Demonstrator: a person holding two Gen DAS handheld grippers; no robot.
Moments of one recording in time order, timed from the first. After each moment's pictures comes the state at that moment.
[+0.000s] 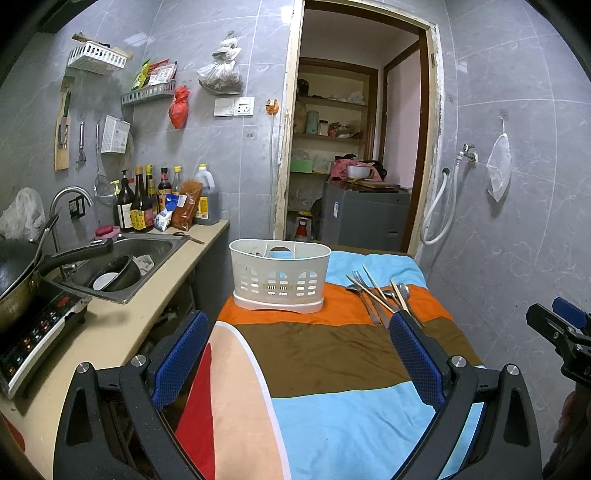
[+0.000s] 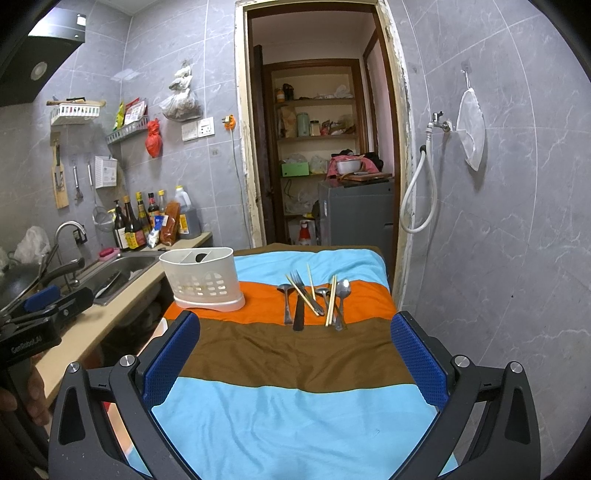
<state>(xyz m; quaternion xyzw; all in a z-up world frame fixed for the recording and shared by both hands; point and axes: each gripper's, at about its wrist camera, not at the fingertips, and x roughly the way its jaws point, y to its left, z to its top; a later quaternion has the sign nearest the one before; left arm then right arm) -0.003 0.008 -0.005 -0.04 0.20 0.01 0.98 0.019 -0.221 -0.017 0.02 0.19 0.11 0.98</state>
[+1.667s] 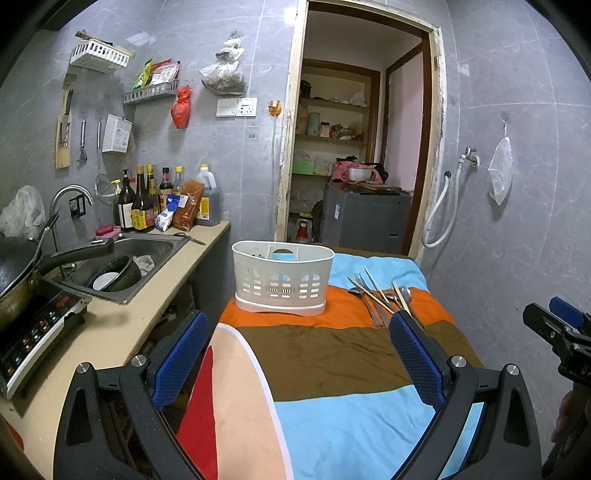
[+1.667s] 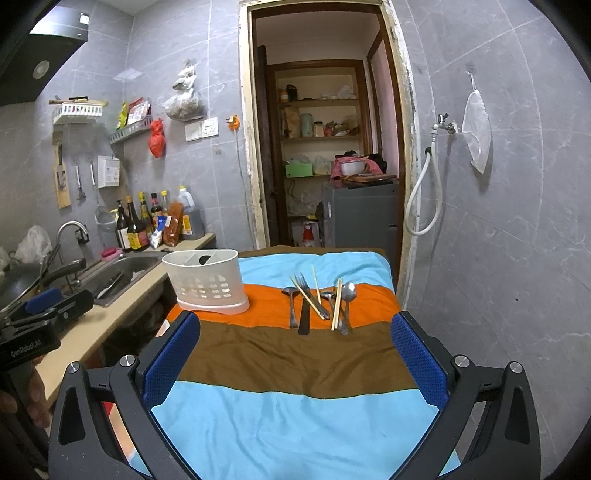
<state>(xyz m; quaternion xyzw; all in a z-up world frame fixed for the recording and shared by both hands) 0.004 0.008 -0.004 -0.05 0.20 0.01 0.98 0.022 -0.214 -0.019 0.02 0.19 0.11 0.98</state>
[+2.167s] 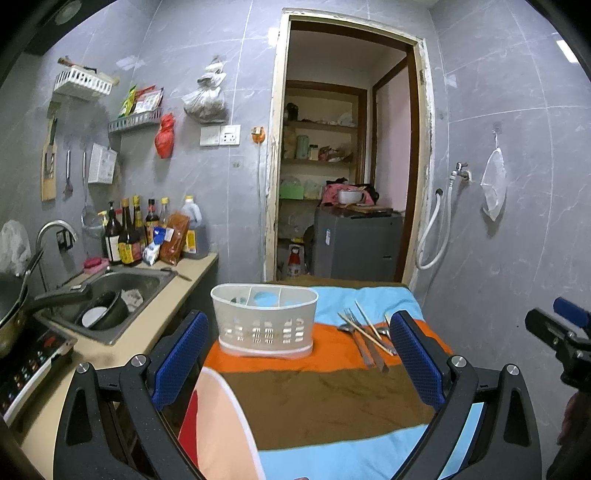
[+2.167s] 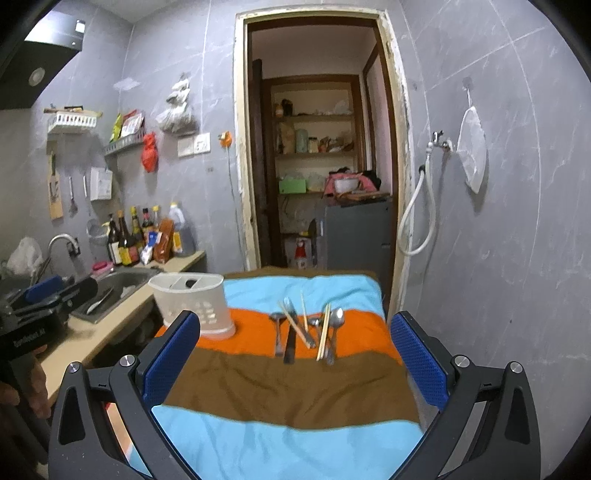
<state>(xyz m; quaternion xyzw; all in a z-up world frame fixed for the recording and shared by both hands) 0.044 -0.016 0.027 -0.03 0.15 0.00 0.99 0.048 -0.221 -0.001 0.02 0.16 0.10 0.98</state>
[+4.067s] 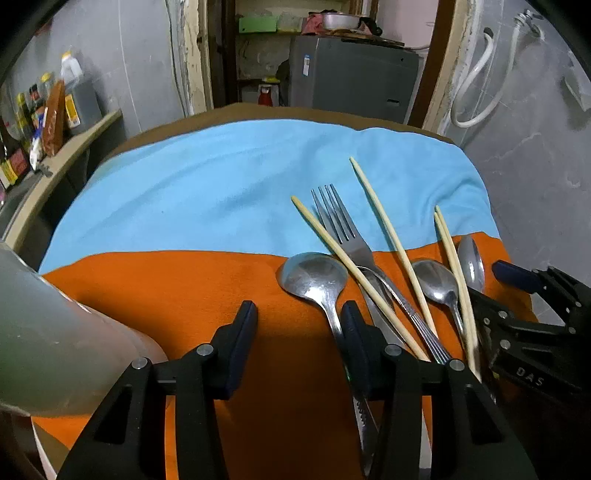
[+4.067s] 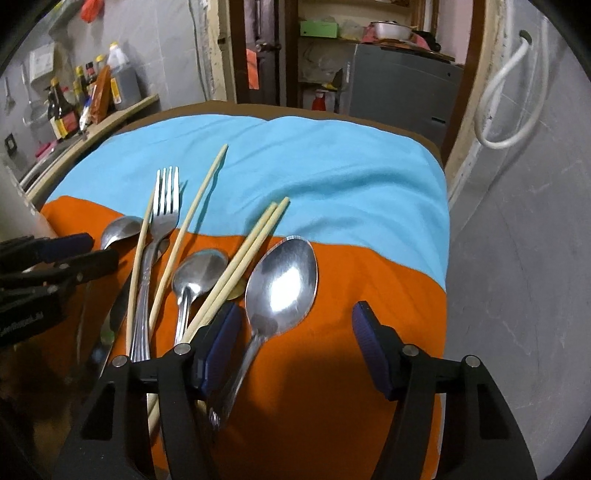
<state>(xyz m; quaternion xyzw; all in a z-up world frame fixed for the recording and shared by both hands) 0.398 -0.085 -0.186 -0.02 0.47 -0.04 0.88 0.406 -0.256 -0.189 -0.08 0.44 0.15 0.88</state>
